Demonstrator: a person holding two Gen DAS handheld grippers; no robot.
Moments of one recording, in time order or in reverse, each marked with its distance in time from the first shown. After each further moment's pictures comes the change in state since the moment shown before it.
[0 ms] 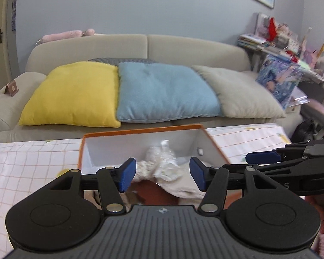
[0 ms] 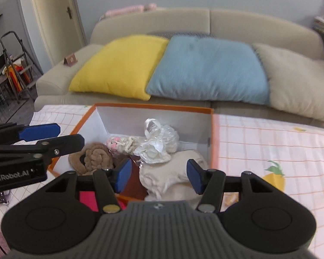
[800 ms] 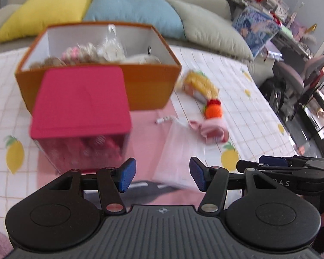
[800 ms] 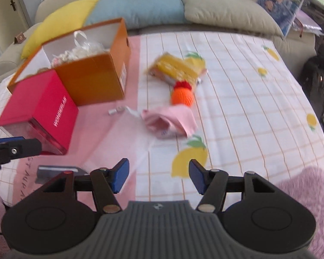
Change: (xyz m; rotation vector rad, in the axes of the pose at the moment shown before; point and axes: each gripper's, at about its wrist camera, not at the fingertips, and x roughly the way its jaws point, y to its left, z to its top) left arm -0.010 -0.072 -0.119 -0.111 0.338 -0.160; right arm -0.080 -0.064 -0.181 0.209 0.207 -0.235
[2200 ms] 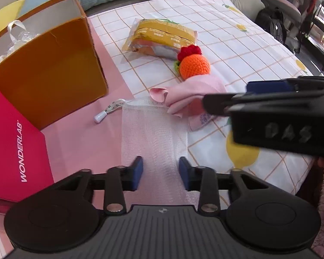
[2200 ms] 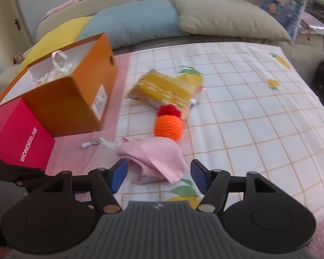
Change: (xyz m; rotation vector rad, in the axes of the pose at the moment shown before) left arm 0.137 -0.079 -0.004 0.324 0.170 0.110; right arm 0.073 -0.039 0.033 0.004 -0.123 0.081
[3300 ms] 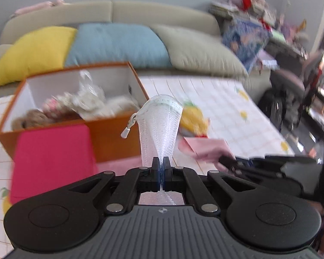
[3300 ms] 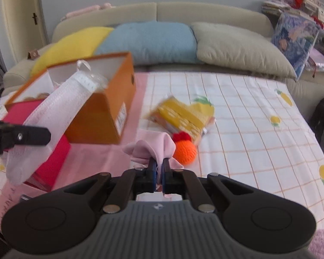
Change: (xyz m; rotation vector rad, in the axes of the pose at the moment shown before) left arm -0.136 0.055 0.002 -0.238 -0.344 -0.011; right arm -0.048 0.035 0.006 -0.128 -0.123 -0.013
